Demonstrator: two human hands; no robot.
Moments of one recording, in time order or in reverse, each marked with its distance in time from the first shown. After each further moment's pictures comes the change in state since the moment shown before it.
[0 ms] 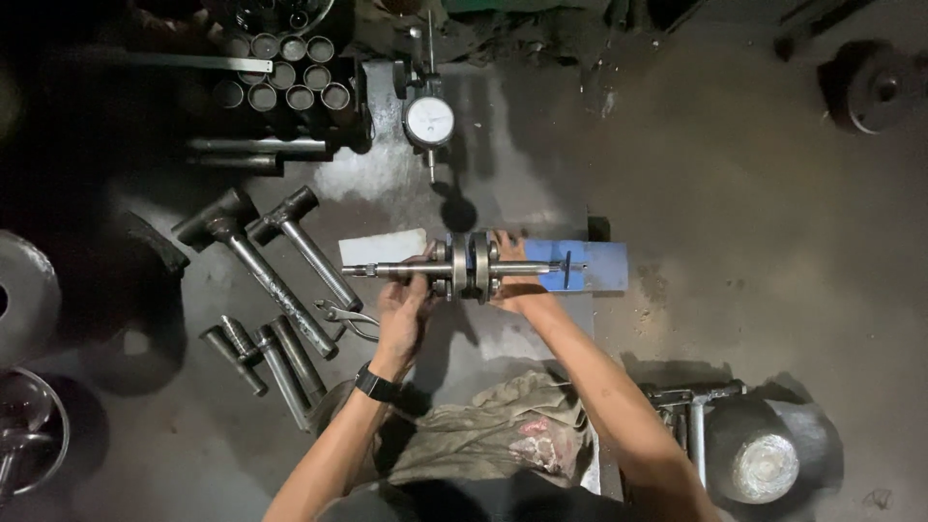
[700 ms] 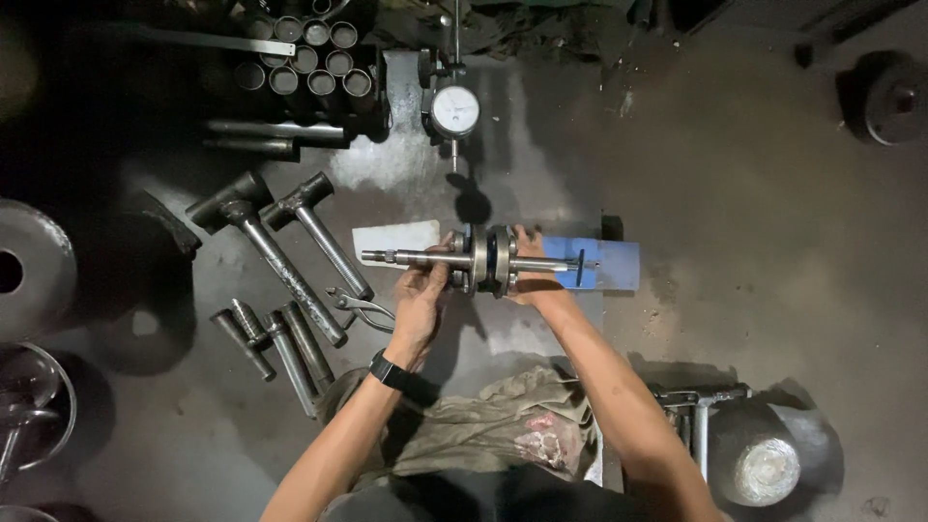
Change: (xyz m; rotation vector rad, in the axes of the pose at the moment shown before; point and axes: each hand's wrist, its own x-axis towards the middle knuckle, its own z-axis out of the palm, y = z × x) left_hand -0.008 0.027 0.031 0.119 -0.051 0.061; right_hand -0.001 -0.006 -0.010 -0.305 -0.151 -0.022
